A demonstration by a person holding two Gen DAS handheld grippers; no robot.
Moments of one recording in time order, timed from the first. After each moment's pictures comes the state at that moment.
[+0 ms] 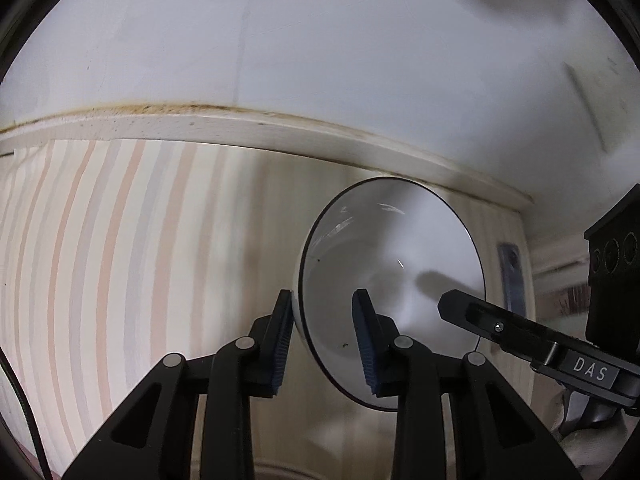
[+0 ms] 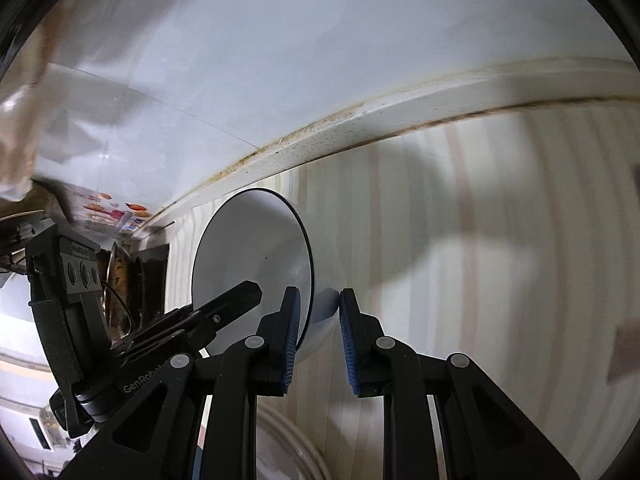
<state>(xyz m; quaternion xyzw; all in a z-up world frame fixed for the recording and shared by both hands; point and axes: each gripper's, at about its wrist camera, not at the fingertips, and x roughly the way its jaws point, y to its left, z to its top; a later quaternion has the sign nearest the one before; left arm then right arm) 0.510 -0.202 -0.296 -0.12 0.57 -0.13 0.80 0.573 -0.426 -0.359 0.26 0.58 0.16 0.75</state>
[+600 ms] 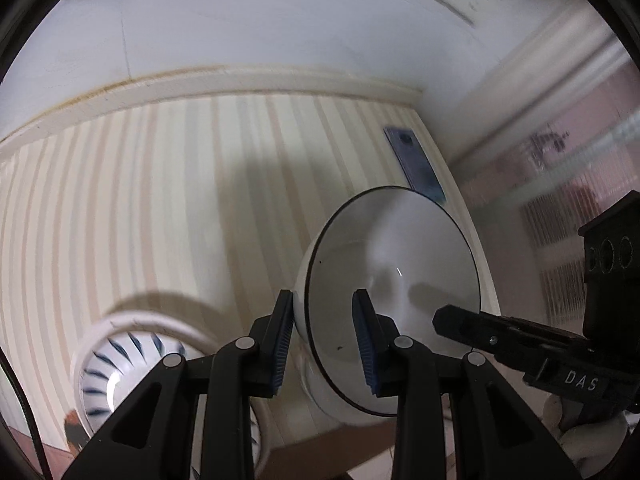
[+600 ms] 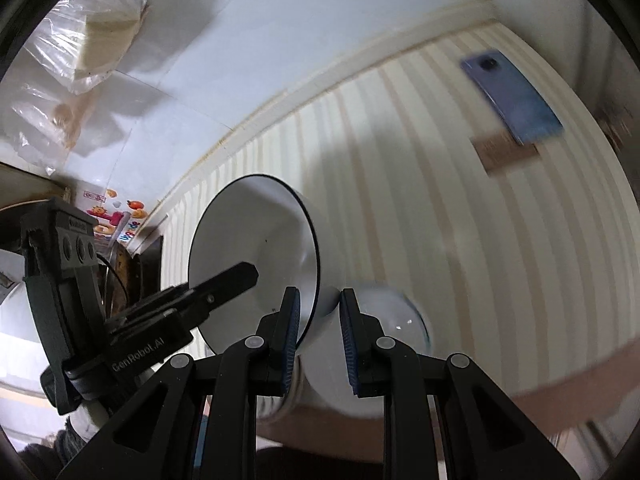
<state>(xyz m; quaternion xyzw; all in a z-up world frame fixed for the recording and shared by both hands) 0.359 -0.287 -0.269 -0.05 0.58 -0.25 0.77 0.359 -0.491 -0.312 0.29 0.56 0.07 0.77</state>
